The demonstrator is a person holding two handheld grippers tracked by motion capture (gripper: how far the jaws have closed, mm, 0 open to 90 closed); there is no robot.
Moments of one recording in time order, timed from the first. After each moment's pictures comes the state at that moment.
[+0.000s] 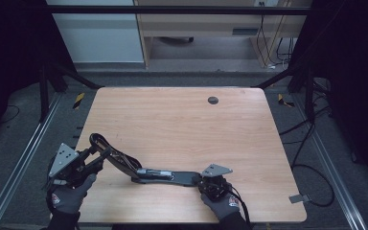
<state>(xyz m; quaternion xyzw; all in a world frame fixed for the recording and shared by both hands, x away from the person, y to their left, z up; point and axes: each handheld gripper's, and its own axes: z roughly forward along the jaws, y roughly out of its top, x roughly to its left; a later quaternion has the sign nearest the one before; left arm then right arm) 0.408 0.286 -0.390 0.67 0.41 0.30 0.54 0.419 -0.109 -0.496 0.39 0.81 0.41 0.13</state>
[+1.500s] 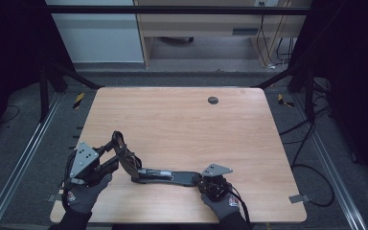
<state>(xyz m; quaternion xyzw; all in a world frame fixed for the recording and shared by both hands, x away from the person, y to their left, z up) 0.407 0.244 -0.380 0.69 0.36 0.33 0.53 0.419 -0.109 -0.495 0.39 0.81 0.41 0.13</state>
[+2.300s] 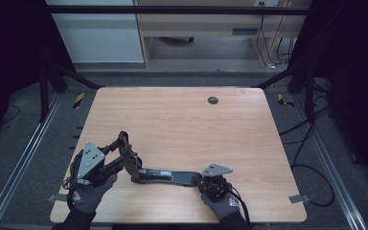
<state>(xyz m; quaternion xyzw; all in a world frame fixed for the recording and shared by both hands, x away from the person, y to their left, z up) 0.406 0.231 -0.379 0.70 0.34 0.34 0.53 0.419 -0.109 -0.496 0.39 0.81 0.41 0.13</state>
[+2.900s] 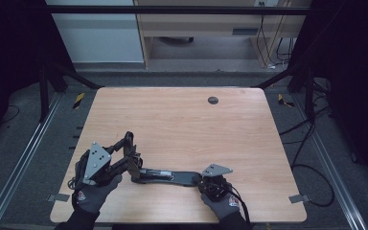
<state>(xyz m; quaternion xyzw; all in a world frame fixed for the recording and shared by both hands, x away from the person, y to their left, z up) 0.406 0.219 -0.379 0.71 0.32 0.35 0.52 0.419 -0.109 -0.496 0.39 0.81 0.41 0.13</state>
